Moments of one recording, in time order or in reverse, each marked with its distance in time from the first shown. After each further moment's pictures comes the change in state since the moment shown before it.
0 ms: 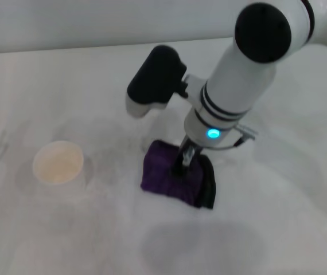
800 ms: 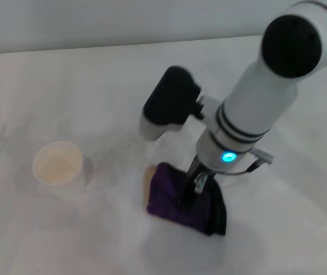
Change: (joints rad) left arm -0.018 0.000 0.000 0.006 -0.026 0.003 -0.005; right arm -0.142 0.000 0.016 -0.149 0.021 0.100 -0.044
